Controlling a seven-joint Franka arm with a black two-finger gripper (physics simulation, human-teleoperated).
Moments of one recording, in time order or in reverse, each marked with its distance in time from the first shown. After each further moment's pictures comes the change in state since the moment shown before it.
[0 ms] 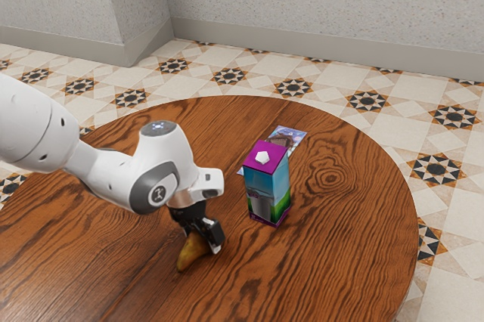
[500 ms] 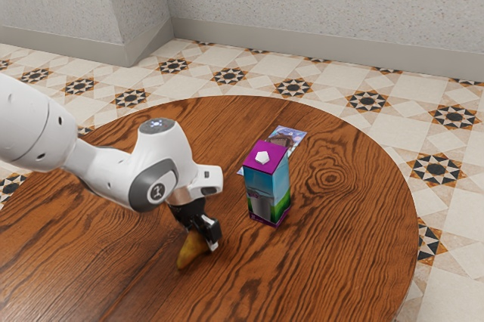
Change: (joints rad) arm 0.000 -0.009 0.006 0.003 0.003 0.001 0.022
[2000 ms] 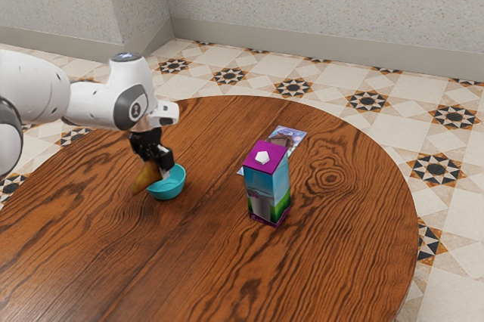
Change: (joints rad) arm 0.020 0.221 0.328 0.521 0.019 -0.365 0.272
